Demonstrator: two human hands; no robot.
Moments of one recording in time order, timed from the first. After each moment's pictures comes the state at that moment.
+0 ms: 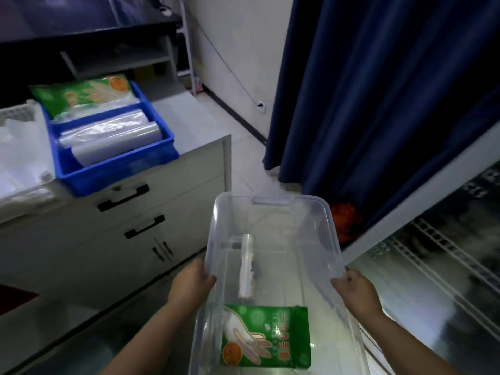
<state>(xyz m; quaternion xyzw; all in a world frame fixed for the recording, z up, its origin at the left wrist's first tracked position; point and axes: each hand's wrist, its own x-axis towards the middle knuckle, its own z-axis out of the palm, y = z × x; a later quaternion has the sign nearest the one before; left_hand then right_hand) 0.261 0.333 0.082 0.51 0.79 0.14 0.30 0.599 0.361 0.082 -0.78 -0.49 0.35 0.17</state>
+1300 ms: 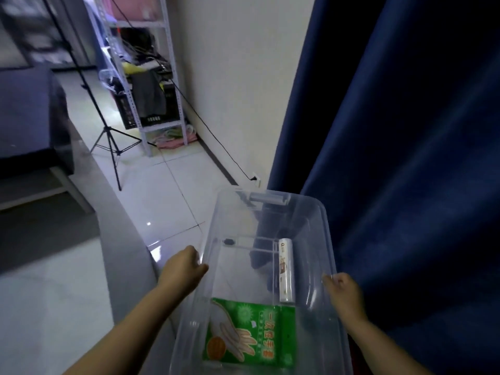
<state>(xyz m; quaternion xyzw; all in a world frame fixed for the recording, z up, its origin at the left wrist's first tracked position) 0.251 1.007 0.127 0.51 0.80 0.17 0.25 0.587 1.052 0.095 -0.73 -0.48 0.38 0.30</state>
